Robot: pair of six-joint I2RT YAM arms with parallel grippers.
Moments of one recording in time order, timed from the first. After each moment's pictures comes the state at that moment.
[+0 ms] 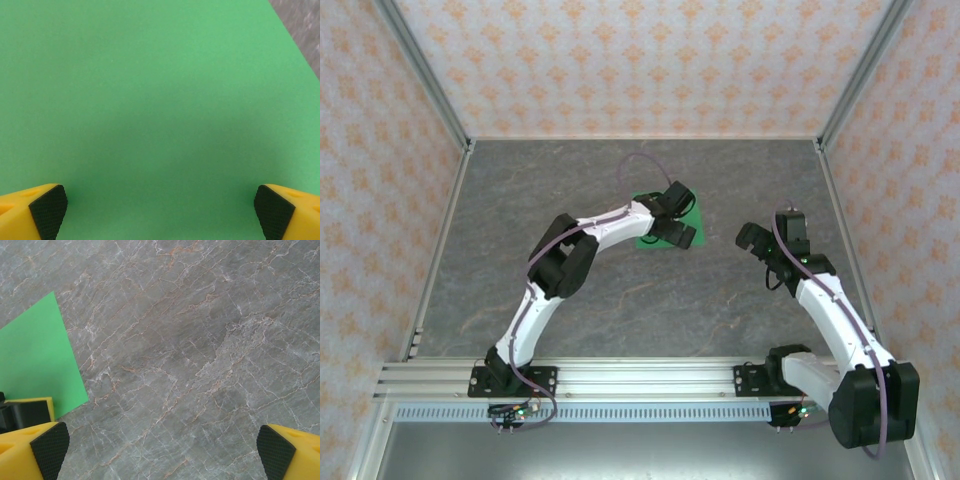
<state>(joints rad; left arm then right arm) -0.70 2.31 1.80 -0.62 -0.13 -0.27 0.11 1.01 0.69 -0.52 0.08 0.58</state>
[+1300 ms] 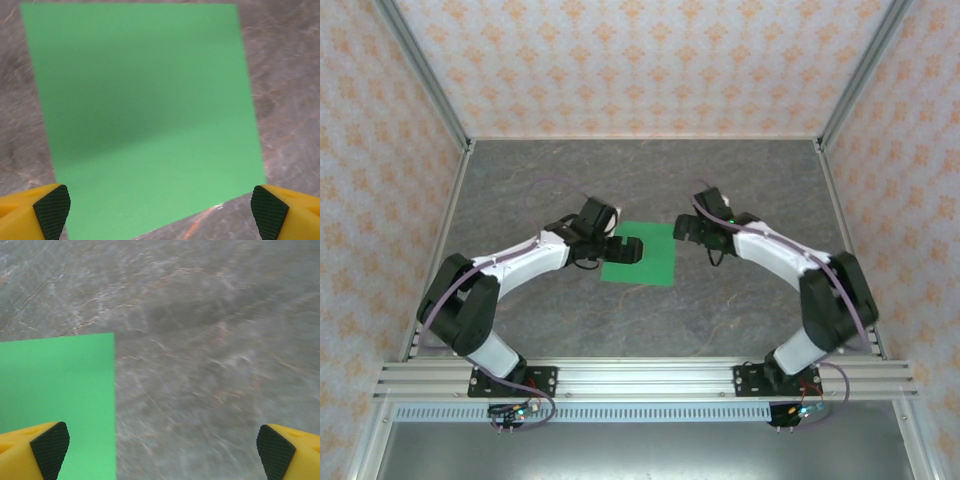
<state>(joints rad) -0.52 1.59 0.97 -0.38 0.16 -0.46 0.51 1.60 1.04 -0.44 0.14 0.63</state>
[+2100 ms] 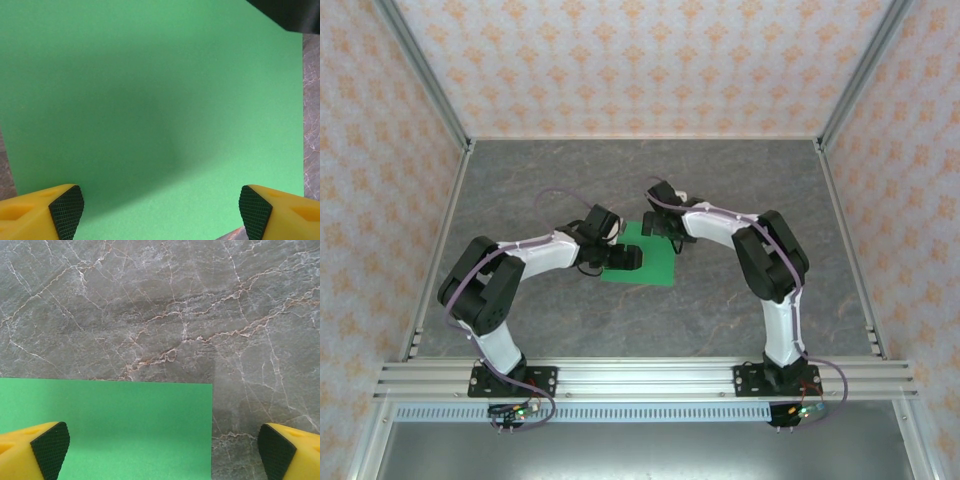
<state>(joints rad) -0.51 1.73 0.94 -0.29 0.23 -0.49 0.61 2.04 1.38 -0.47 0.19 0.66</state>
